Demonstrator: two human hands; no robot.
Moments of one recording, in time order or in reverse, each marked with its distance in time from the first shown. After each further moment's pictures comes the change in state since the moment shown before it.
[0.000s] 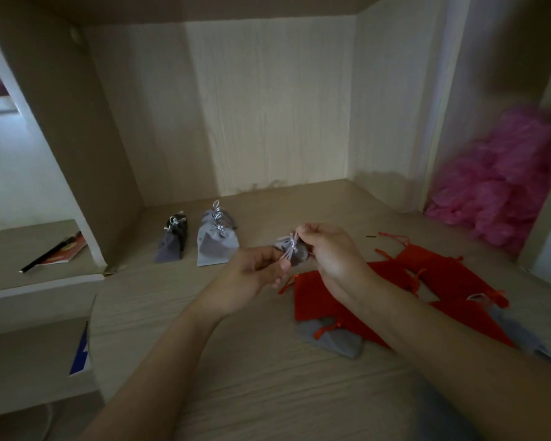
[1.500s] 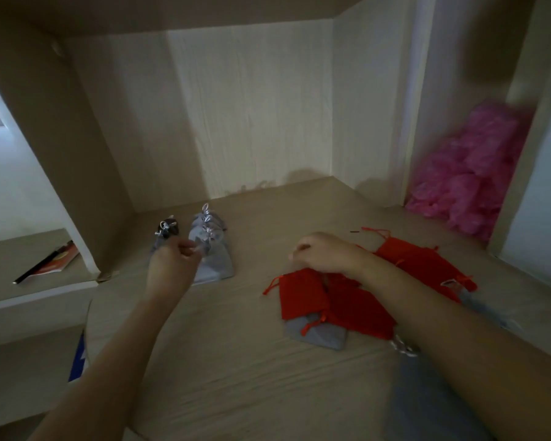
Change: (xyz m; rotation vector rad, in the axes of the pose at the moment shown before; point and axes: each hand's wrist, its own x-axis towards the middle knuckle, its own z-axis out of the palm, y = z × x) left_hand 0.004 -0.041 -0.071 0.683 0.708 -0.259; right_hand 0.020 -0.004 -0.038 -1.114 -0.322 0.016
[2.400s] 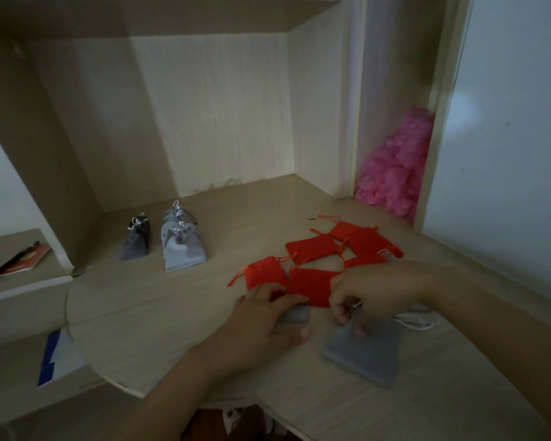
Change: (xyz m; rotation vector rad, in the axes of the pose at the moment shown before) left_hand -0.161 0.075 0.016 0.203 -0.772 0.717; right_hand -0.161 0.030 -0.044 -0.492 -0.513 -0.214
